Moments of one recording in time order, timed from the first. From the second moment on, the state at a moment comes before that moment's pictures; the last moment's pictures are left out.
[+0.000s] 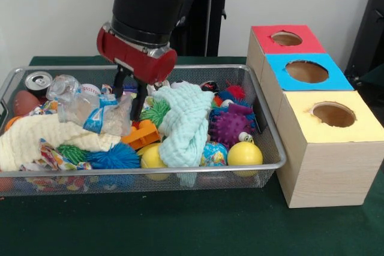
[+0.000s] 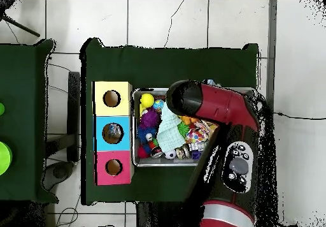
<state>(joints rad) -0.15 -0.49 -0.29 1.31 0.01 0.59 2.11</state>
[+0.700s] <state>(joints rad) -0.06 -0.58 -0.34 1.41 0.01 0.60 2.11</state>
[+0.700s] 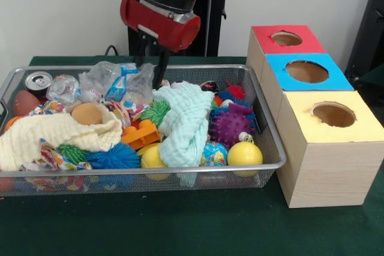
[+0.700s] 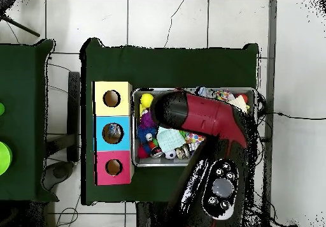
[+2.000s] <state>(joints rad) 0.20 -0.66 -0.50 1.75 0.18 0.61 2.21</state>
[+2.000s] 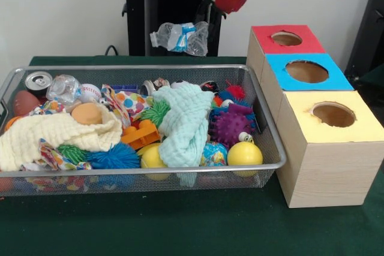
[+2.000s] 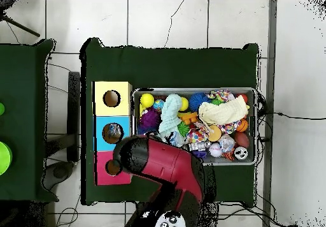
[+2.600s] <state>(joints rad) 0.27 -0.66 -0.55 1.76 0.24 0.66 2.26</state>
